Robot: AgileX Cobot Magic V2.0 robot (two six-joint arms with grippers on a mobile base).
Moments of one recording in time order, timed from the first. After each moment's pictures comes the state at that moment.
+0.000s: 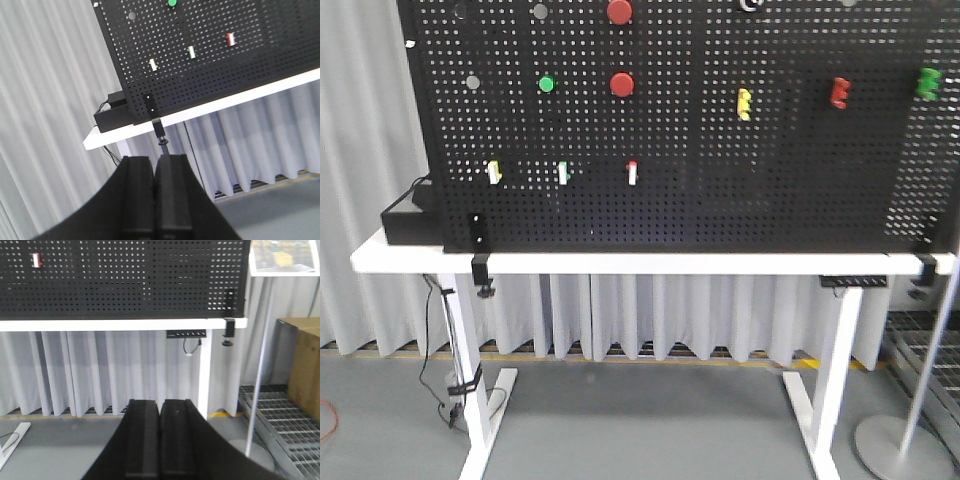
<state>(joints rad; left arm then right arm) -0.08 -0.01 0.03 0.05 -0.04 0.22 -0.07 -0.01 0.03 -0.07 0.10 0.04</state>
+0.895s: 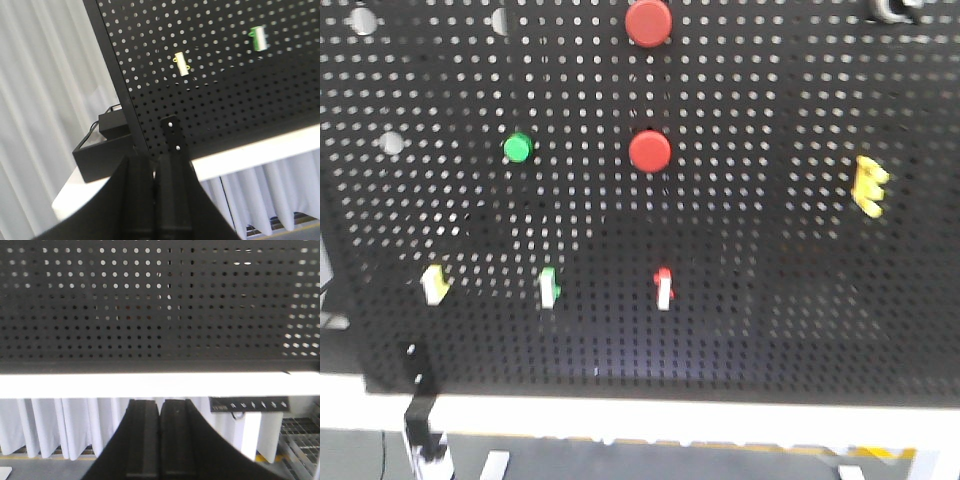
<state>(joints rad) -0.08 -0.01 0.03 0.05 -0.04 0.22 -0.07 -0.01 0.03 -0.07 0.10 0.04</state>
